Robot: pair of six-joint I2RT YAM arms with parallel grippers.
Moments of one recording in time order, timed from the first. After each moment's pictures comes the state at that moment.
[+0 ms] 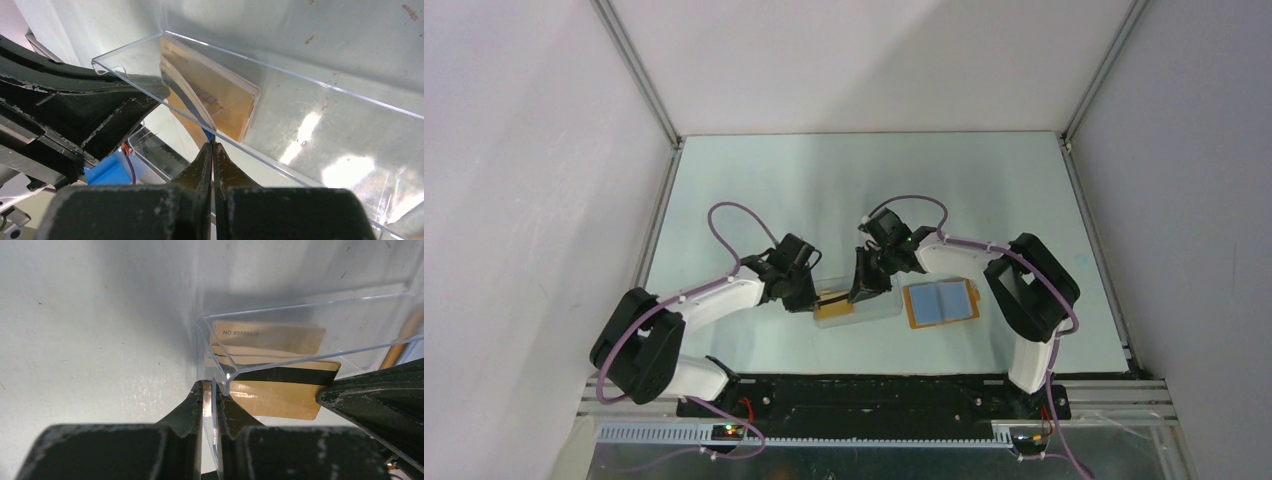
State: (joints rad) left arm -0.61 1.38 0.69 -0.45 0.03 -0.83; right arm 0.77 1.84 1.14 -0.33 -0.47 0.78
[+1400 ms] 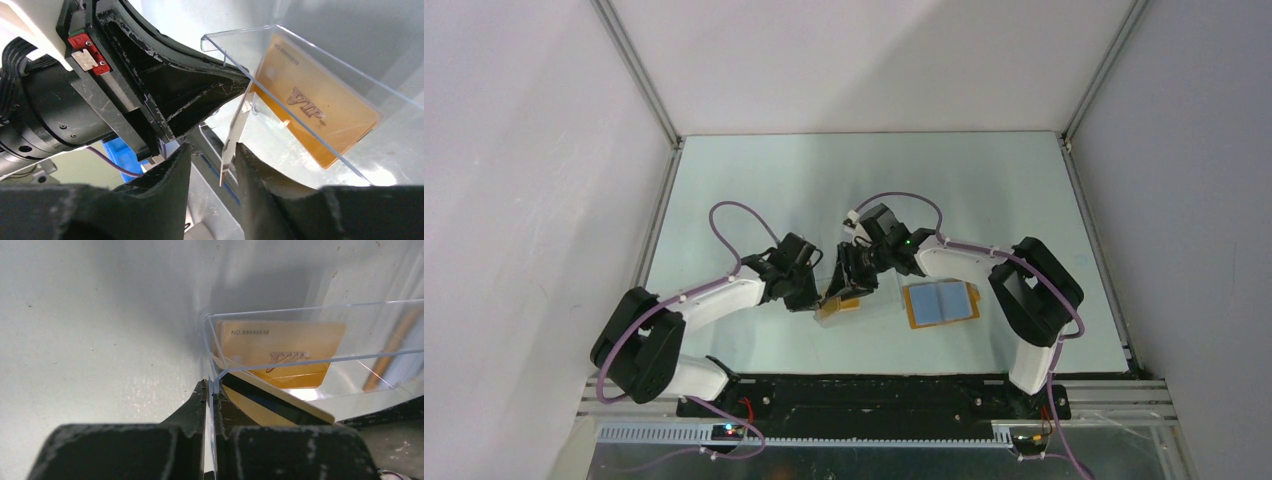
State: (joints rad) left arm -0.61 1.38 0.70 -0.45 0.03 -0.83; right arm 0.80 1.81 1.14 -0.17 -0.63 0.81
